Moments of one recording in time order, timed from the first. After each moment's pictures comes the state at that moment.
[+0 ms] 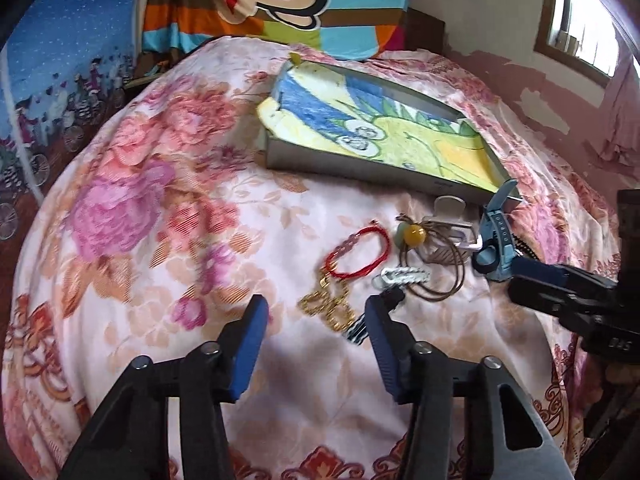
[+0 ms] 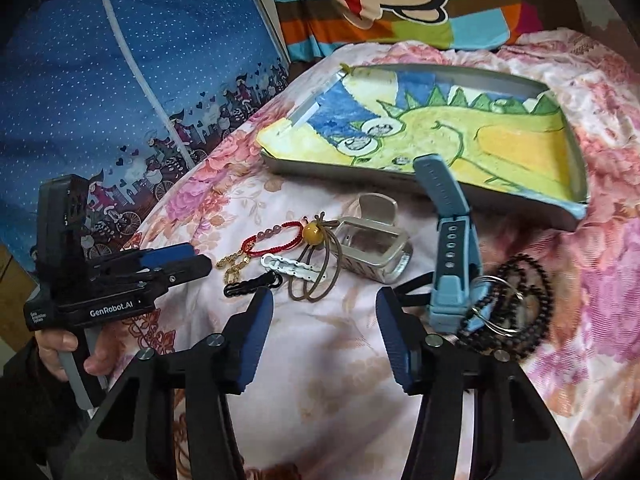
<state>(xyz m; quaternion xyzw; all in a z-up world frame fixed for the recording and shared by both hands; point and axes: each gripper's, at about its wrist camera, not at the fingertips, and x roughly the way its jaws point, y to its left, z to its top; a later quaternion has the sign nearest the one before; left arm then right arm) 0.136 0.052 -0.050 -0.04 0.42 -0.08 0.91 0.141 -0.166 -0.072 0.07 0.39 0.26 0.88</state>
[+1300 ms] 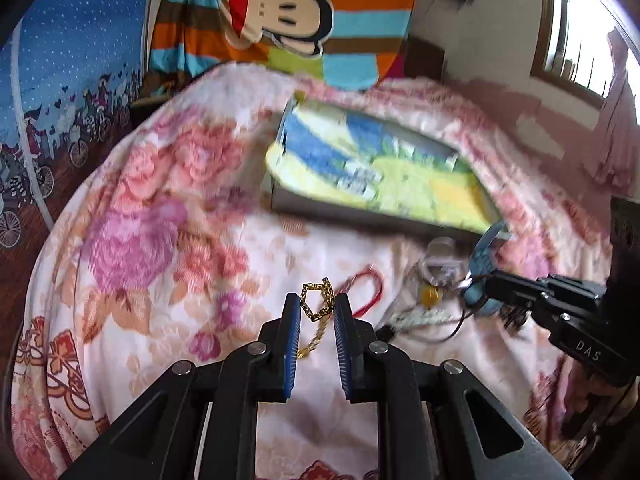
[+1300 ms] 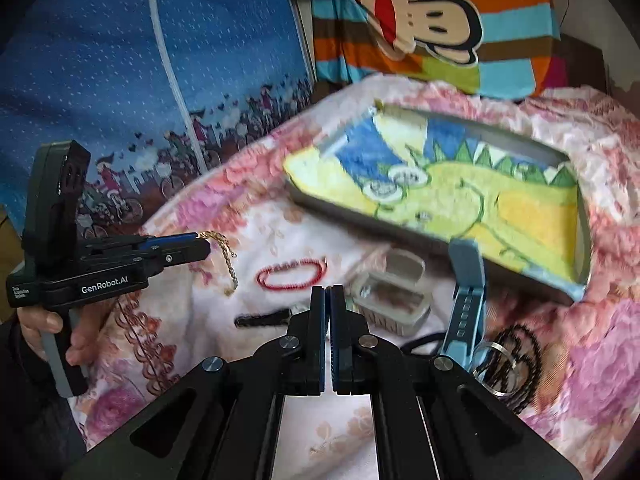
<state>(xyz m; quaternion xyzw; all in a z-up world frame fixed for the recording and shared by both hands) 0.128 0.060 -0.019 -0.06 0.36 -0.08 0.93 0.137 -0.152 -0.038 0.00 0.32 0.27 0.91</state>
